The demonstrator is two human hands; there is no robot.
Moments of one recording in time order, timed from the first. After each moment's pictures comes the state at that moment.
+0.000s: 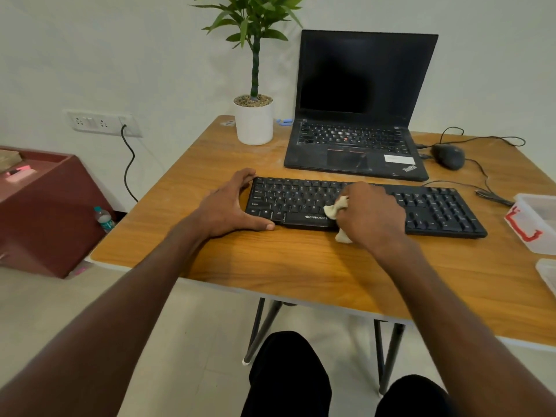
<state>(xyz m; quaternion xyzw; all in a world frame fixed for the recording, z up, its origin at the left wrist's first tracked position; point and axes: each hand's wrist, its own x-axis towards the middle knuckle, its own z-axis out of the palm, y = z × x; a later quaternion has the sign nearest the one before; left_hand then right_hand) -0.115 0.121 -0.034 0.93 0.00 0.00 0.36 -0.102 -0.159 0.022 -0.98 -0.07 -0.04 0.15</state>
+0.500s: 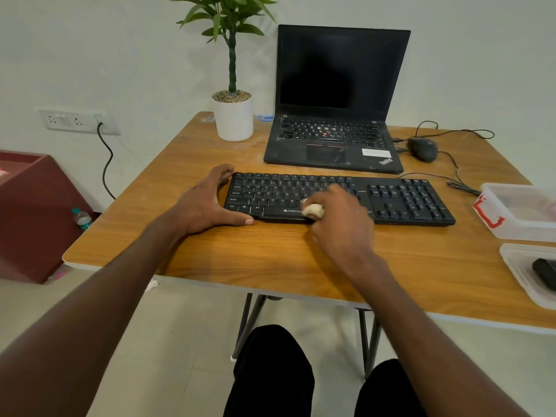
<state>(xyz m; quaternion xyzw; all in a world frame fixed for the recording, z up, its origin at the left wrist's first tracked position) -0.113 0.123 -0.039 0.92 0.00 0.00 0.39 -0.124 -0.169 -0.007 -0.95 -0.13 -0.11 0.24</state>
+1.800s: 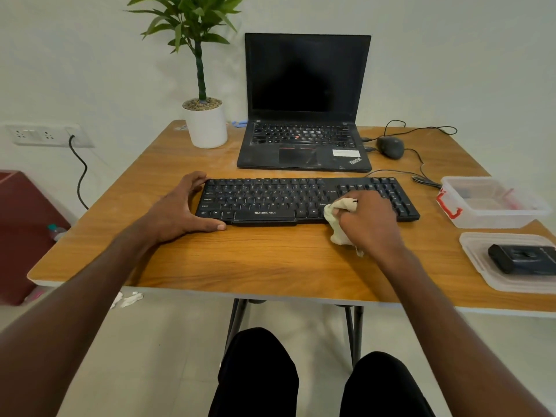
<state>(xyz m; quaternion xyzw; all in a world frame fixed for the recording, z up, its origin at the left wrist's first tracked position) -0.113 0.121 -0.036 0.91 -0.01 -0.01 0.41 -0.106 -0.254 -0.001 -0.95 0.01 -0.08 0.31</state>
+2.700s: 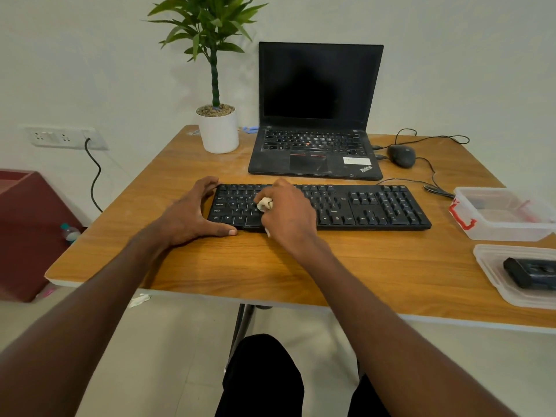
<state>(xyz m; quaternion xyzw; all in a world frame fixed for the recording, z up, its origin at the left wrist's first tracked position) -0.109 0.123 -0.039 0.92 0.00 -0.01 0.40 -0.099 -0.122 -0.001 -0.93 -0.20 -0.11 0.29</state>
